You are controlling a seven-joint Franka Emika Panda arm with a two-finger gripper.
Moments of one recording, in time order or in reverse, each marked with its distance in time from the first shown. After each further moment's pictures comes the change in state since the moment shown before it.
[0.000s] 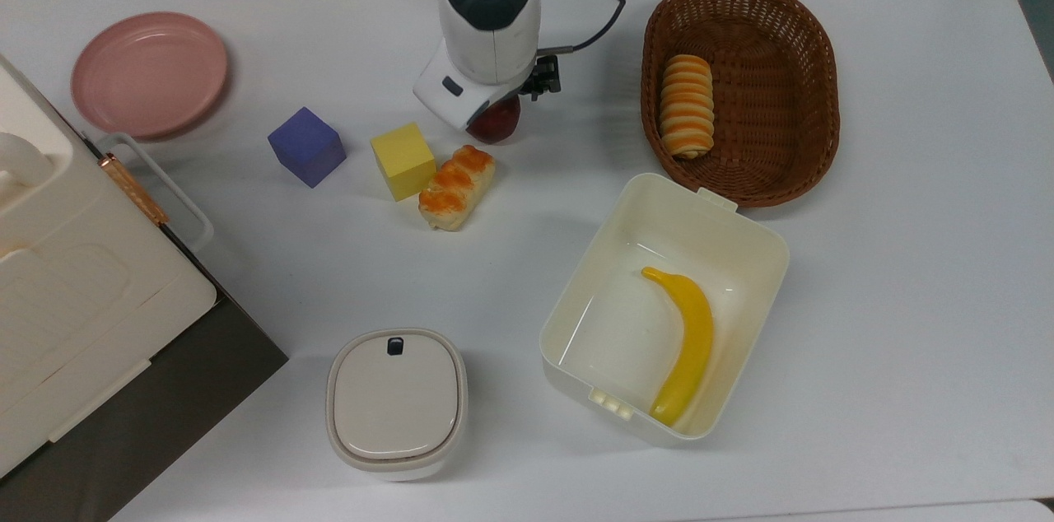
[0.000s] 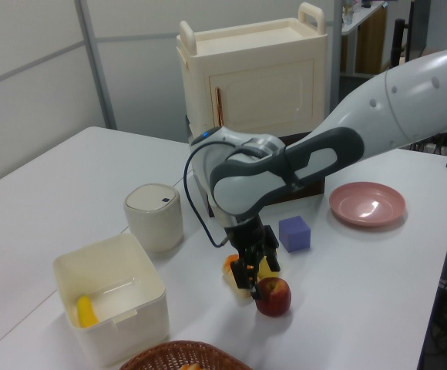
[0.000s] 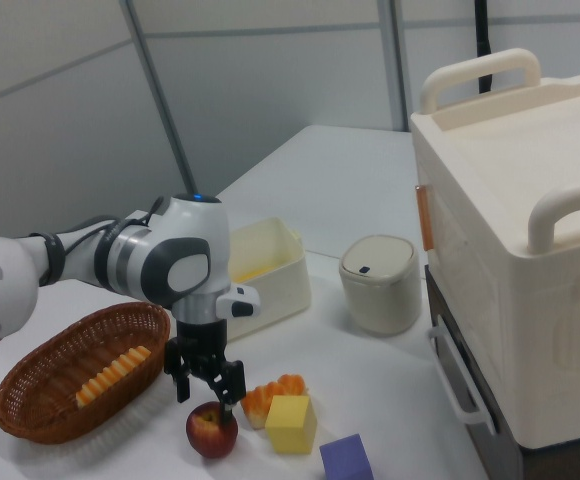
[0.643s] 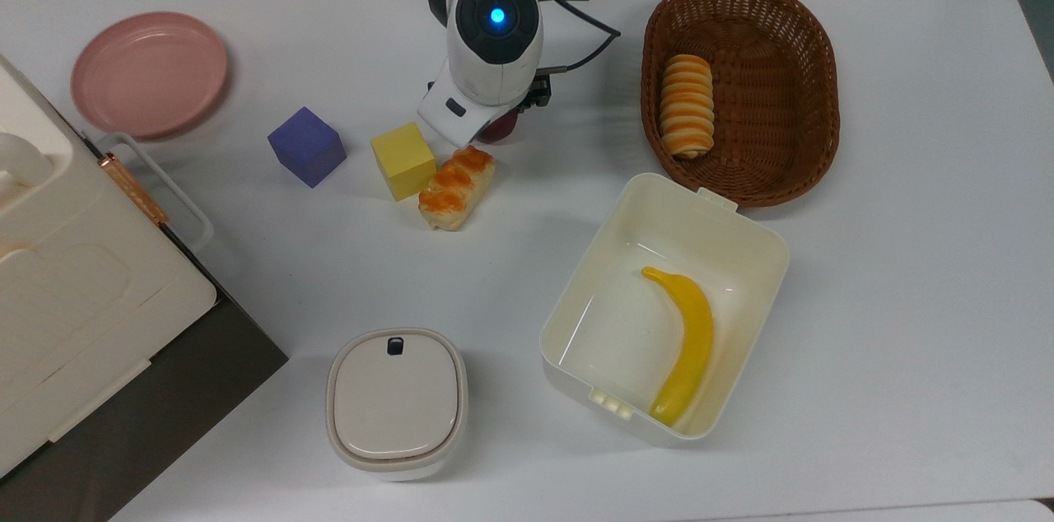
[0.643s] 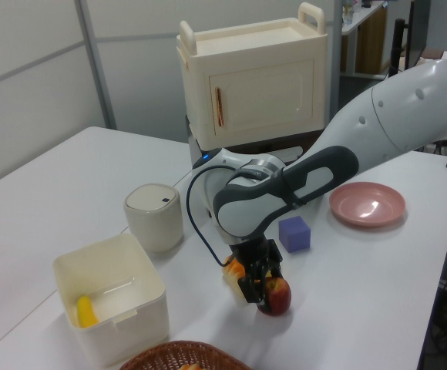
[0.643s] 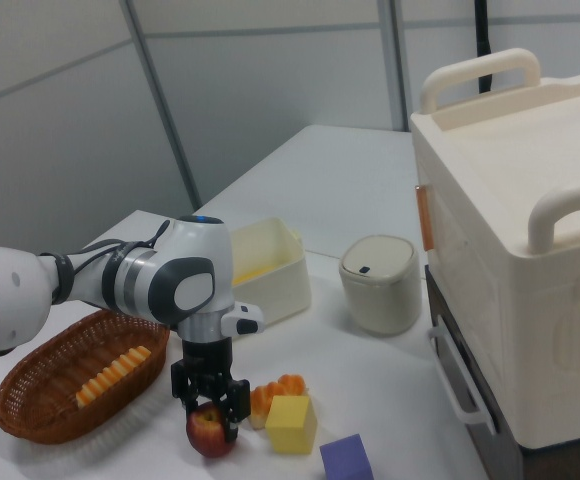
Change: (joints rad) arm 0.004 0.035 0.000 -0.046 -0.055 0.056 -0.006
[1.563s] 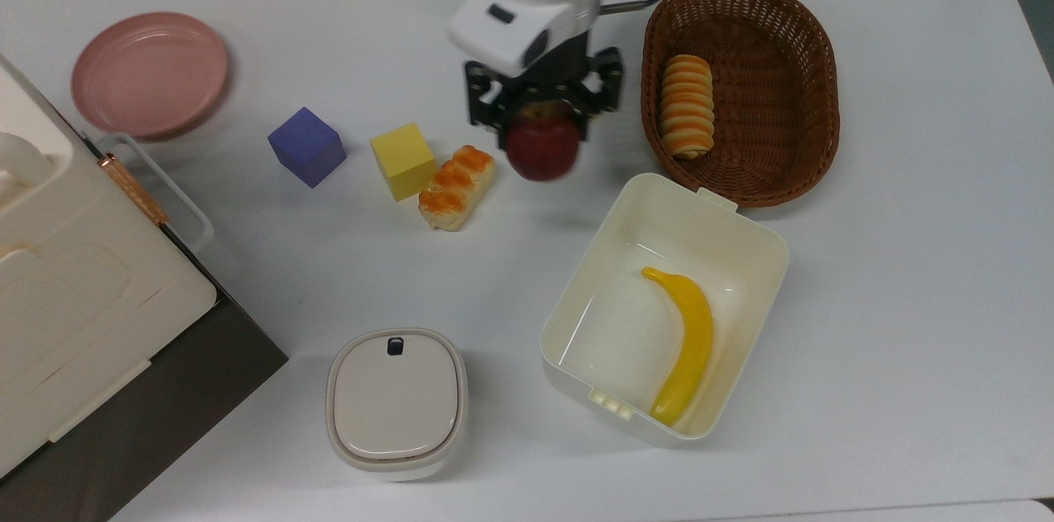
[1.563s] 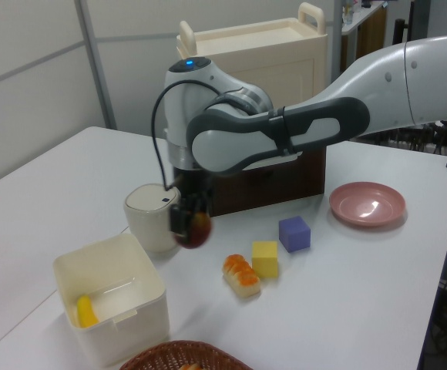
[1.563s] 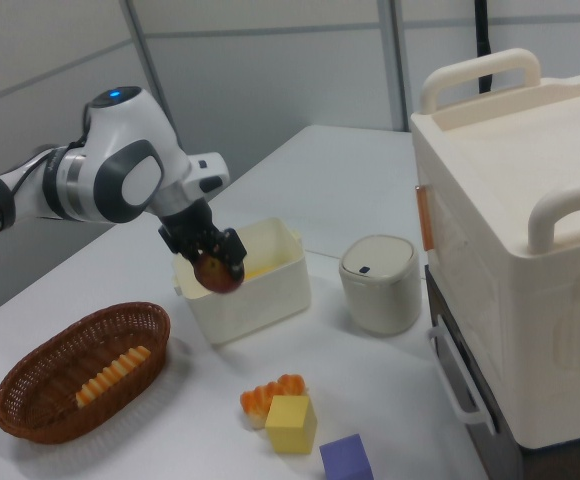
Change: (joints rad) arm 0.081 -0.048 0.002 0.306 0.000 0.194 0.038
